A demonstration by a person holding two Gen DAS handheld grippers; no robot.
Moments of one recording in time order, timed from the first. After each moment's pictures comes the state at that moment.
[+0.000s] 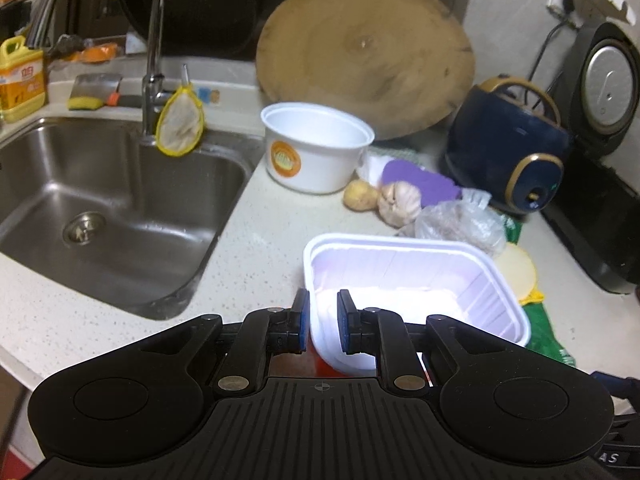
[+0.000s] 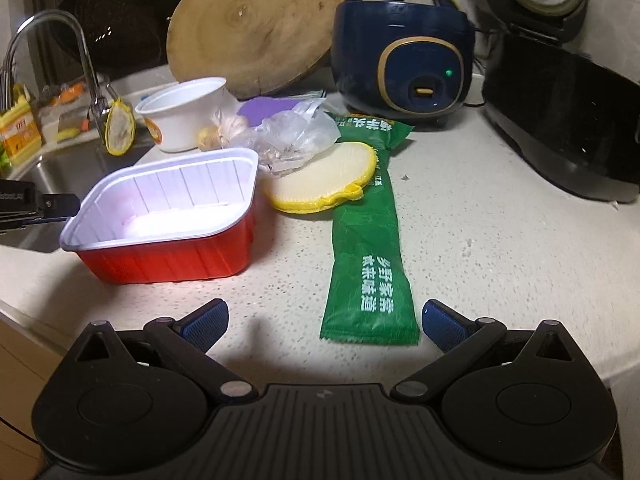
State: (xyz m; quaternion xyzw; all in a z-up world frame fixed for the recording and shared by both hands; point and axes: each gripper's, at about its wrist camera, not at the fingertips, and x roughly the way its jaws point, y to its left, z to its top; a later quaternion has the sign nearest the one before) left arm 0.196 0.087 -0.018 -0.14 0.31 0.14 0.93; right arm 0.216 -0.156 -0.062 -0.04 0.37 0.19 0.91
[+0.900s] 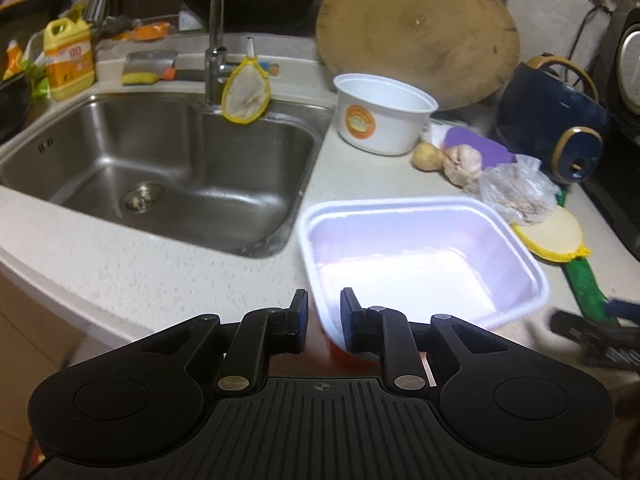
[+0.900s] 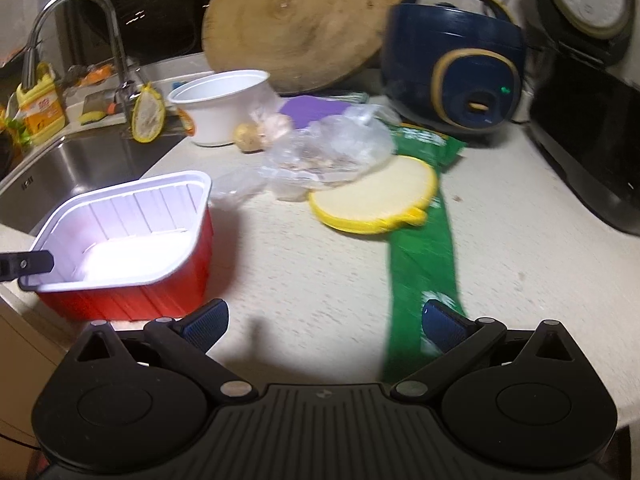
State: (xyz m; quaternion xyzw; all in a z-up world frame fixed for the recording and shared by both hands) left arm 0.133 0.113 -0.027 -0.14 0.35 0.19 0.91; right arm 0.227 -0.106 -0.061 -0.07 0.36 0.23 0.90
